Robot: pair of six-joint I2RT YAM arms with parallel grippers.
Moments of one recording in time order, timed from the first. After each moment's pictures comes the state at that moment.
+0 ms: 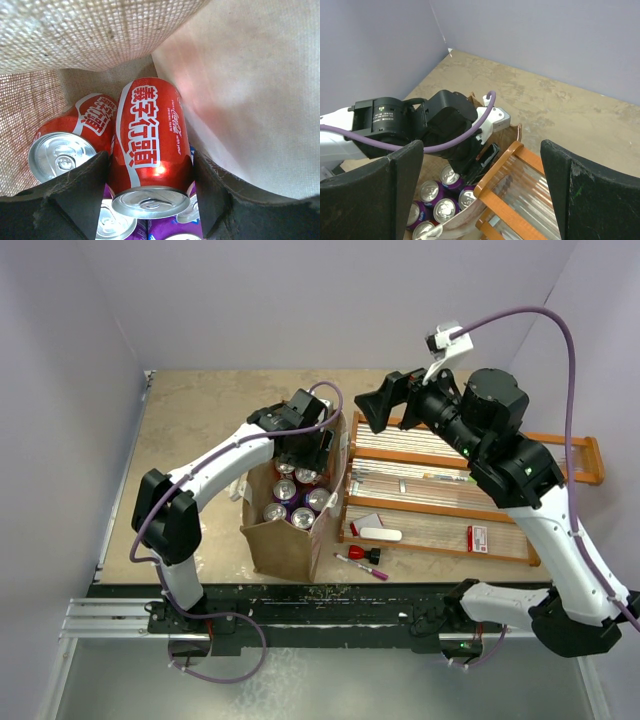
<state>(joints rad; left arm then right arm) -0.66 1.80 1.59 -0.80 -0.01 -0.34 0.63 1.18 1.67 -0.57 0.04 0.19</state>
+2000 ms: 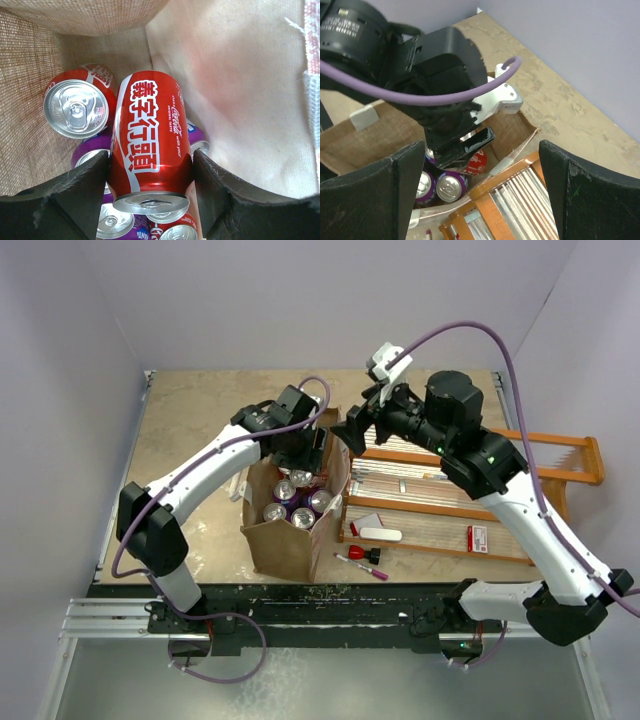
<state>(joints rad) -0.66 1.70 1.60 -0.91 0.02 -0.41 0.67 1.23 1.58 -0.52 -0.16 -0.09</state>
